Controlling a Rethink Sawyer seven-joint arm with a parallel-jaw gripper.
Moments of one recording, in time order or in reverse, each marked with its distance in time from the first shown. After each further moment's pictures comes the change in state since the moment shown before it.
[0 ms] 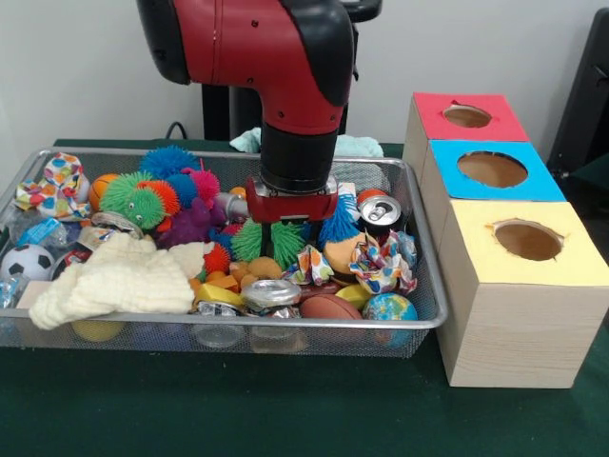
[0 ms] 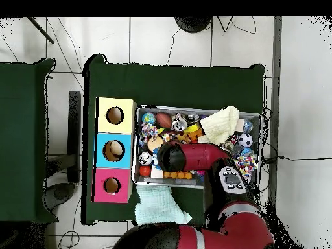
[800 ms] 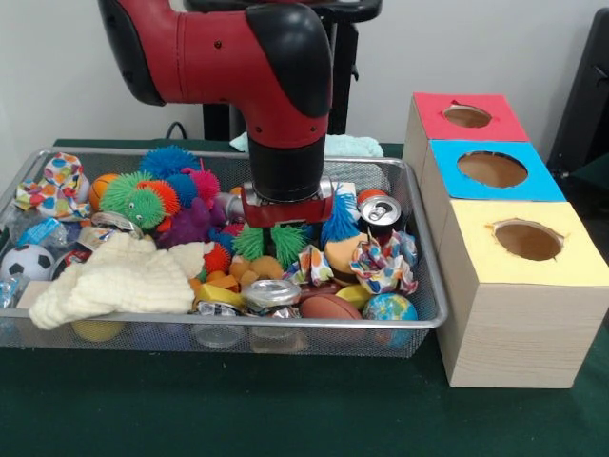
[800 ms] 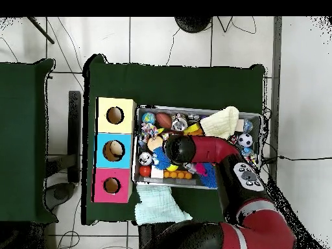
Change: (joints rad) arm -0.117 0.006 0.131 -0.029 0.024 0.176 0.000
